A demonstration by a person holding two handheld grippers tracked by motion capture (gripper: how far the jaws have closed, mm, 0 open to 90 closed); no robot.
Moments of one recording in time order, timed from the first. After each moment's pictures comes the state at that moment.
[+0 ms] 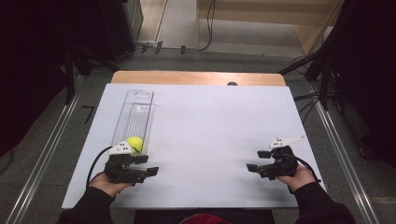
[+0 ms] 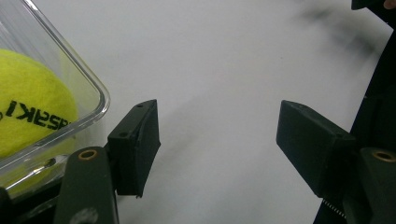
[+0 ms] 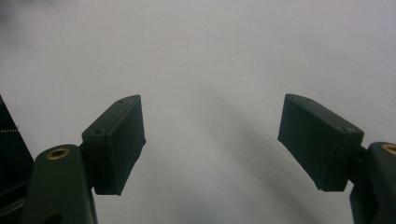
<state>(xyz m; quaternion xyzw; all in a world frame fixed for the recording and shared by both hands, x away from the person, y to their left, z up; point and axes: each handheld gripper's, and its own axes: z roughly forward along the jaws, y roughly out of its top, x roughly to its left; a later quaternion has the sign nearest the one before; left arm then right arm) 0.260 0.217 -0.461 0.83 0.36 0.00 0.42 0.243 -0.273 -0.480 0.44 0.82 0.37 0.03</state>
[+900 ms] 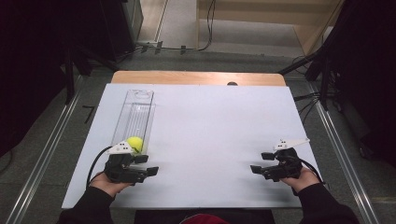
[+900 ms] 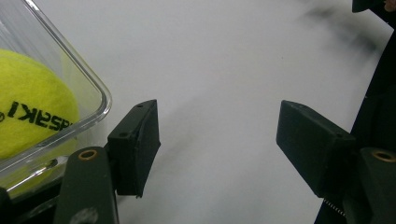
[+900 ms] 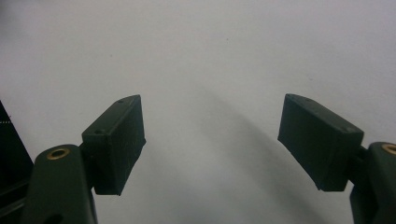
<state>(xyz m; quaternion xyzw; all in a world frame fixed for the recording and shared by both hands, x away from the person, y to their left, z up) 0.261 0.217 -0.461 0.83 0.36 0.00 0.42 0.239 -0.284 -0.485 0.44 0.82 0.37 0.03</state>
